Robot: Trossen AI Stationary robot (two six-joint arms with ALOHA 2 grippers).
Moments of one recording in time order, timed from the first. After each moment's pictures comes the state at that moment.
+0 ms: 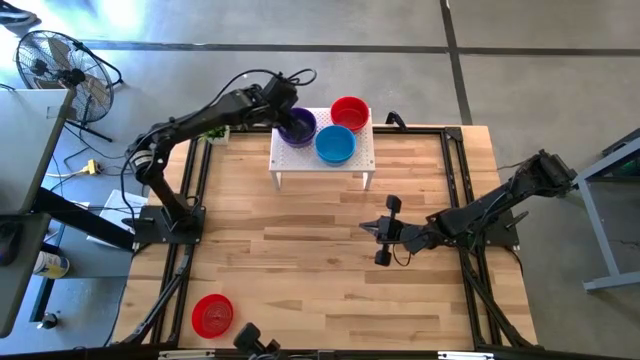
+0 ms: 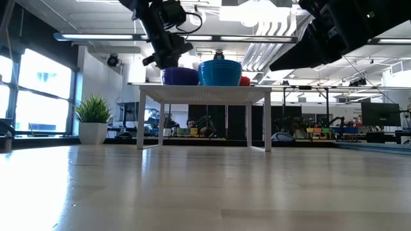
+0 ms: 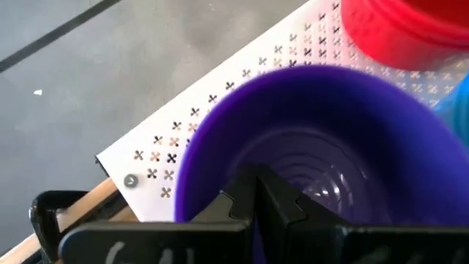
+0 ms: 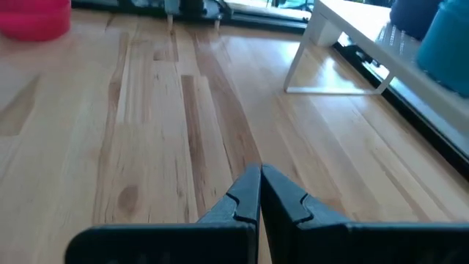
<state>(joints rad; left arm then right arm) 0.60 1.65 1.56 -0.77 -0.20 -0.21 0.40 1.28 0.54 0.24 0.64 0.15</state>
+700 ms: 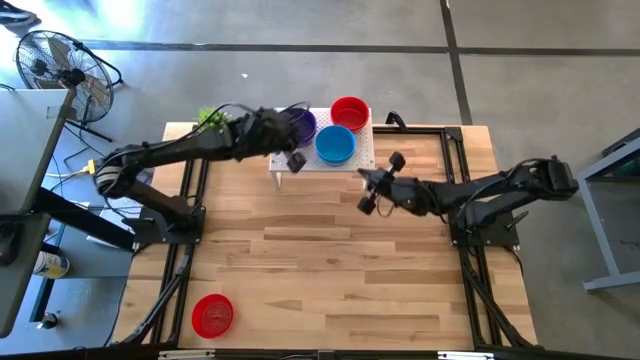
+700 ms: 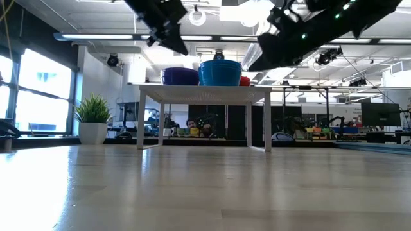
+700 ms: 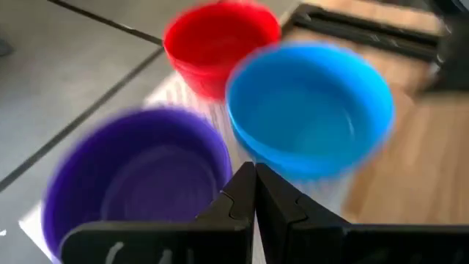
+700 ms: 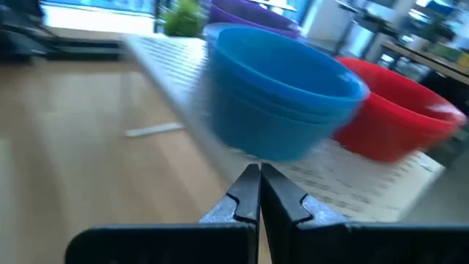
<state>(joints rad) 0.34 1.38 1.26 -0.43 -0.26 -0.06 0.01 1.28 0.60 0.36 0.68 -0.04</state>
